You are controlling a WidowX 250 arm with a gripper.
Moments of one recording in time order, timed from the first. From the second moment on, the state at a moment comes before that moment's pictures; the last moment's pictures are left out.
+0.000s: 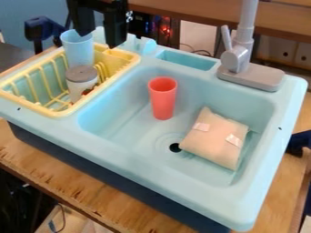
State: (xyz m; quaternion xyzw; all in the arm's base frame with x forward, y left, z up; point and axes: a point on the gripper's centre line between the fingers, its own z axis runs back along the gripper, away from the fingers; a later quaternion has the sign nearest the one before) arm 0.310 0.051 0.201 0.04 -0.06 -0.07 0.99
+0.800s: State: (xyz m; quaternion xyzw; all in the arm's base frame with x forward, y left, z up) arm 0.334 0.091 0.187 0.04 -0.03 -0.07 1.00
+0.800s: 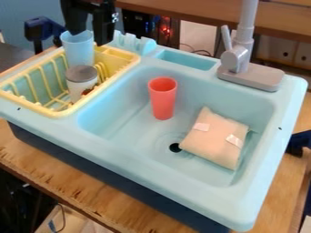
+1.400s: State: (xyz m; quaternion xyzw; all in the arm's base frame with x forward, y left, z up) arm 0.353 0.100 0.171 0.05 -0.01 -0.07 1.00
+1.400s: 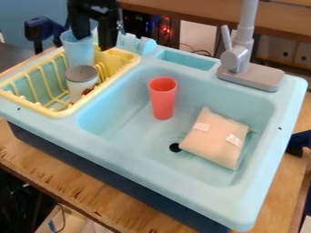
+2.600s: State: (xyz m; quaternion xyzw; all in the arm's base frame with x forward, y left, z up) arm 0.346 0.110 0.182 0.02 -0.02 -0.05 1.00
